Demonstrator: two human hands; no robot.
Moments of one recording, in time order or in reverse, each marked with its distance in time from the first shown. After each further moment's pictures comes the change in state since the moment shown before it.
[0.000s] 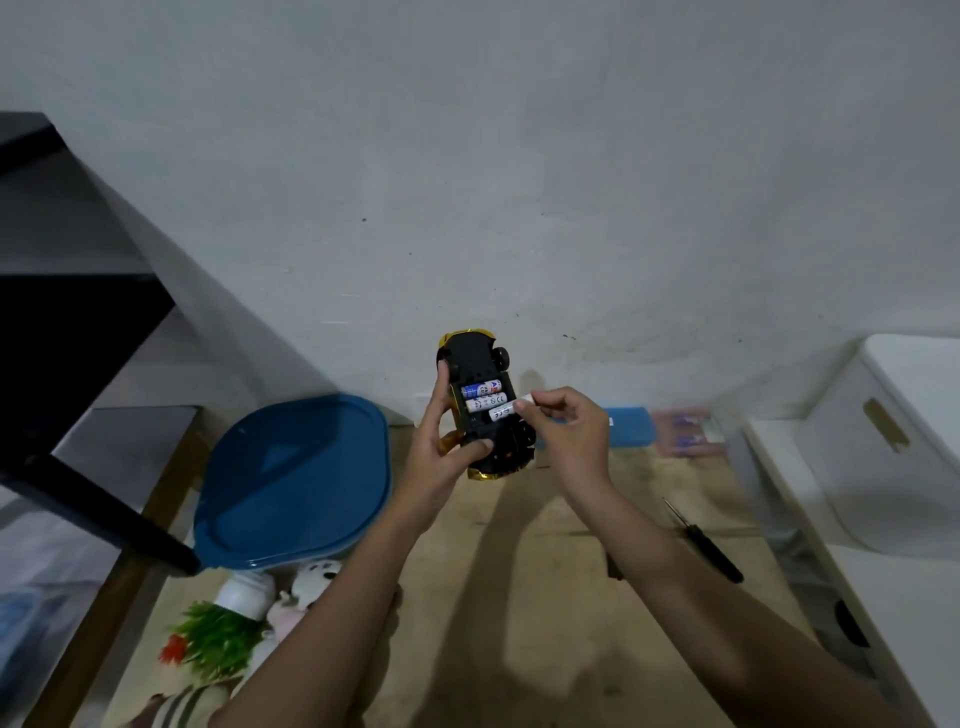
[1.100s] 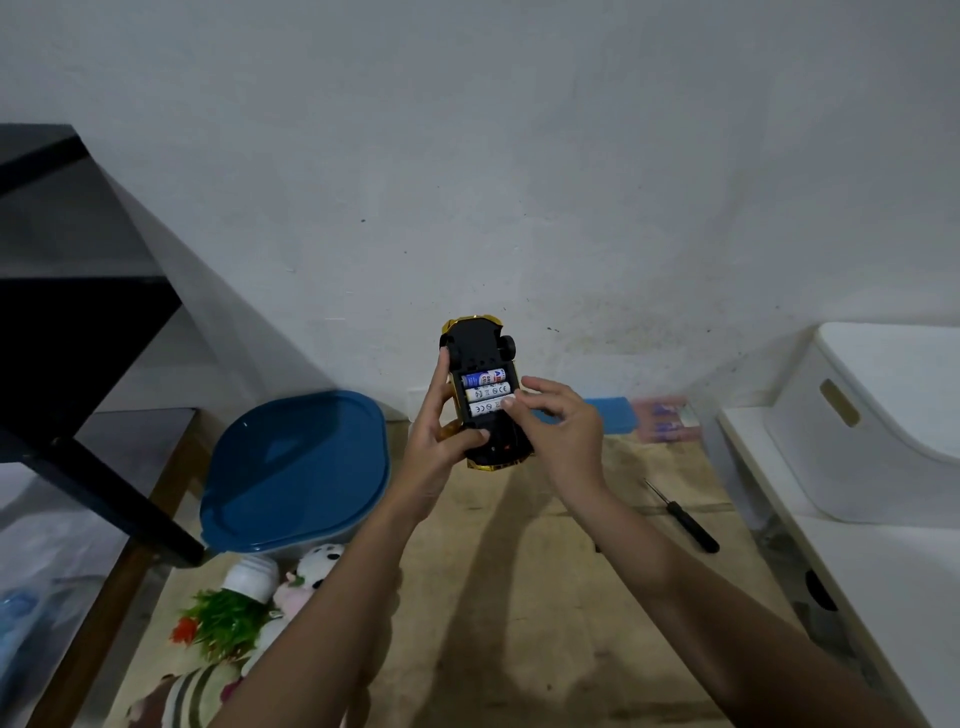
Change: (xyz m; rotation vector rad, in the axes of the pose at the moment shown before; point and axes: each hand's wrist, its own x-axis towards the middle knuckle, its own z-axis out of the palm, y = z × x) left_hand -0.028 0.023 0.006 -0.063 -0.066 0.003; right_hand -0.046 -0.025 -0.014 -0.150 -0.025 -0.139
